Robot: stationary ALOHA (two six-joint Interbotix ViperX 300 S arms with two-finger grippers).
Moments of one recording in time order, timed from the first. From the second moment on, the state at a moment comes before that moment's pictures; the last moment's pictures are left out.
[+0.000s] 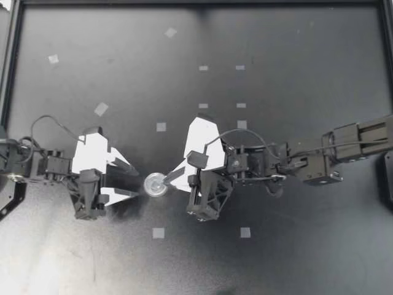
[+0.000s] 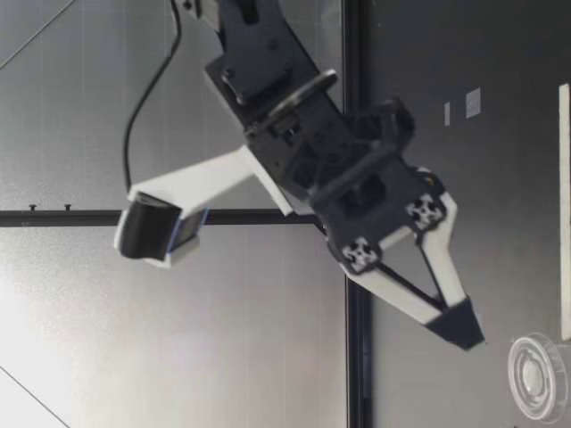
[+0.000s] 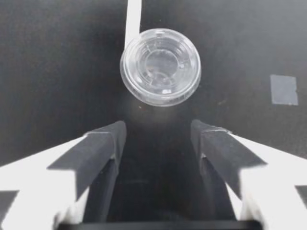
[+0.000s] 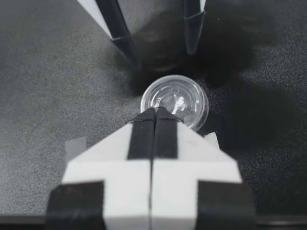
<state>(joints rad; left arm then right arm) -0.04 -0.05 1.16 0.00 -0.40 -0.13 0.02 0.31 0.52 0.03 -0.24 0.26</state>
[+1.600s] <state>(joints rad) -0.04 0.14 1.08 -0.01 -0.55 -0.13 0.03 0.37 0.48 0.03 -0.16 0.29</state>
